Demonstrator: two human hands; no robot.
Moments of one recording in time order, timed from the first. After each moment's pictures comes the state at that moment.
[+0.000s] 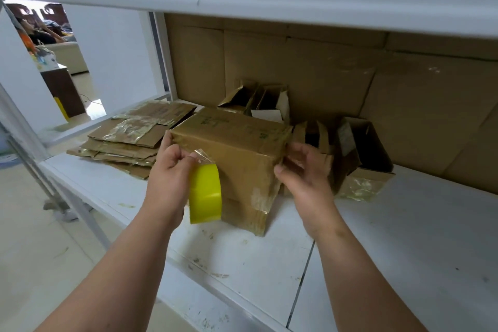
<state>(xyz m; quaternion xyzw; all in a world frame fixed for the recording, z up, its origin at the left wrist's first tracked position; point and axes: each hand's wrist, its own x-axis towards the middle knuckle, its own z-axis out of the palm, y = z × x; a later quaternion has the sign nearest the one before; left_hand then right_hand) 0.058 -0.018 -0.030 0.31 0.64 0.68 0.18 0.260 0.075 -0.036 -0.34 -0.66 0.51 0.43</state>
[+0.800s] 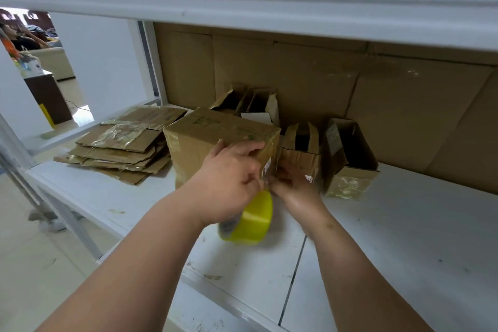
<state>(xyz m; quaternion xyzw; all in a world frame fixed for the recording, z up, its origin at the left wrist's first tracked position) 0.125 -0.006 0.024 0.72 0.66 0.22 0.07 0.265 0.091 -0.050 -0.43 -0.68 0.49 0.32</state>
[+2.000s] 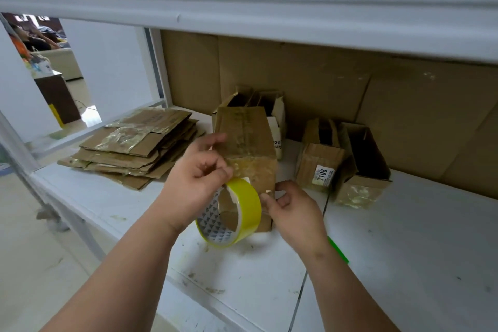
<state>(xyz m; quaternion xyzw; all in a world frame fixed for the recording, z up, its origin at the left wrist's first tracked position) 0.082 -0.009 -0.005 0.53 0.62 0.55 0.19 0.254 0.078 -0.064 -0.50 -0.75 0.30 0.31</state>
